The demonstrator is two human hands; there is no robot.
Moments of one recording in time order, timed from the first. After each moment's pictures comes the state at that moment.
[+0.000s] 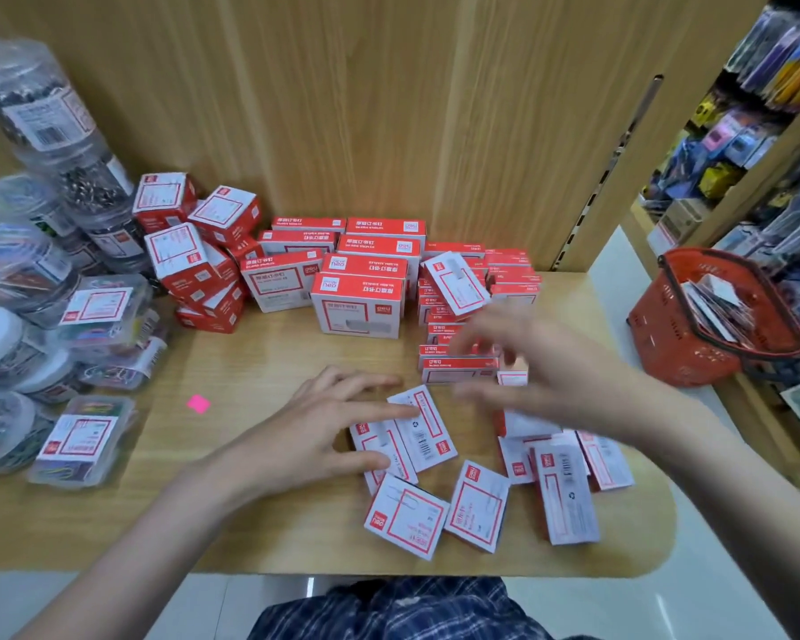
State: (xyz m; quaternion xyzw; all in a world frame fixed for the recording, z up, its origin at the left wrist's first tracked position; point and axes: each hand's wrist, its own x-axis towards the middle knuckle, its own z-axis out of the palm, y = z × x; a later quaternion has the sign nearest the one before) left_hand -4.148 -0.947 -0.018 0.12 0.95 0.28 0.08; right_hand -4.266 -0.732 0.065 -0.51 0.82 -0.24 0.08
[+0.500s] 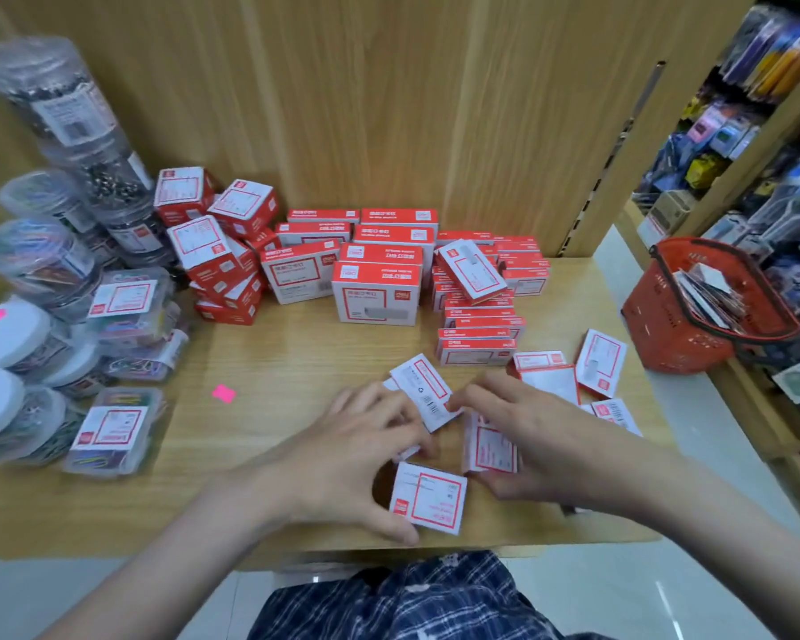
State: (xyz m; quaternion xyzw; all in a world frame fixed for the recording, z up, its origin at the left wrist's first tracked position) left_hand -4.121 -0.931 -0.007 0.21 0.95 0.23 0.06; right_hand -4.207 -0.725 0.032 -0.51 0.84 -0.12 0.16
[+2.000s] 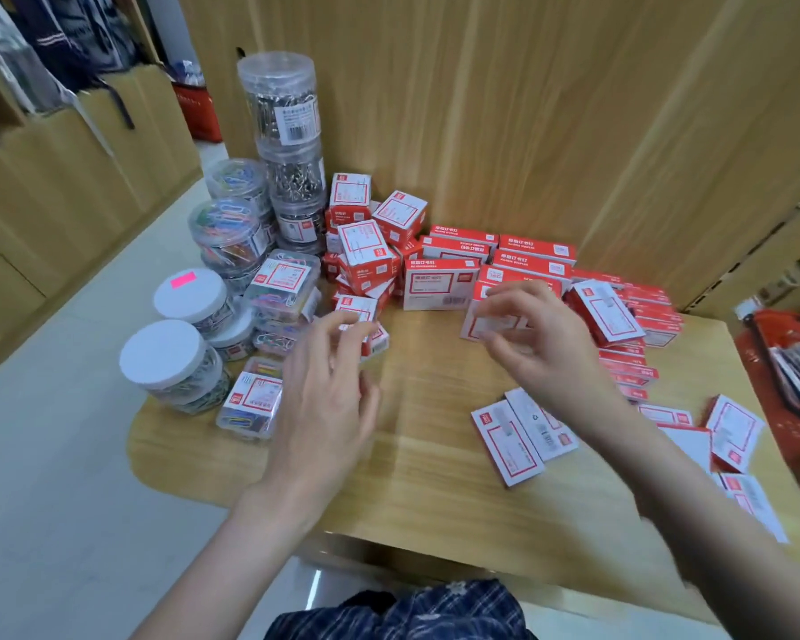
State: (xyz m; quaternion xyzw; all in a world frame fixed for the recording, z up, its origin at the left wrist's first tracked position) left_hand -4.075 -0.997 0.002 -0.18 0.91 0.18 -0.33; right_hand -4.220 -0.854 0.043 -0.43 0.80 -0.43 0.01
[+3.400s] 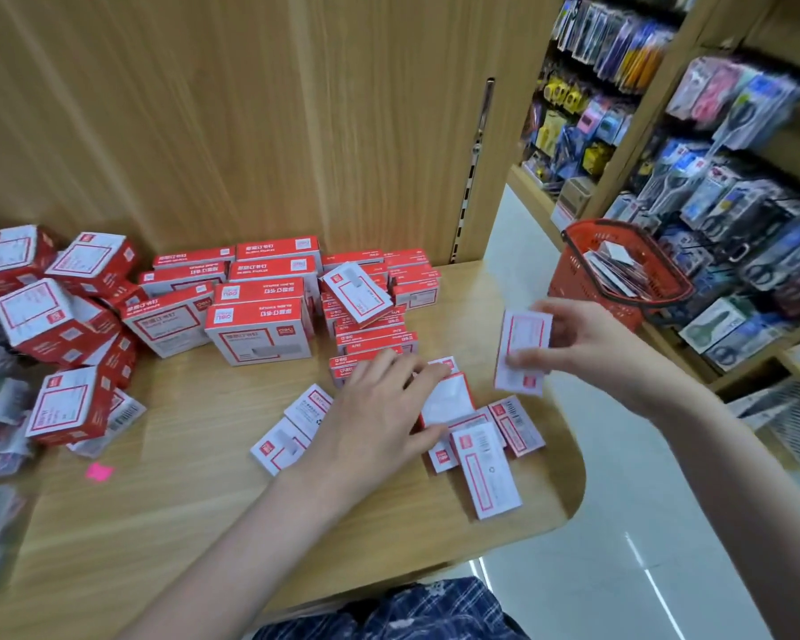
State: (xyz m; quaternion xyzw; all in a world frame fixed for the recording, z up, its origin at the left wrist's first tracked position) left_hand -4.202 -0.838 -0.010 0.19 0.96 0.15 -0.14; right_hand -4.280 -0.628 0.052 -0.14 0.83 -0.51 0.19
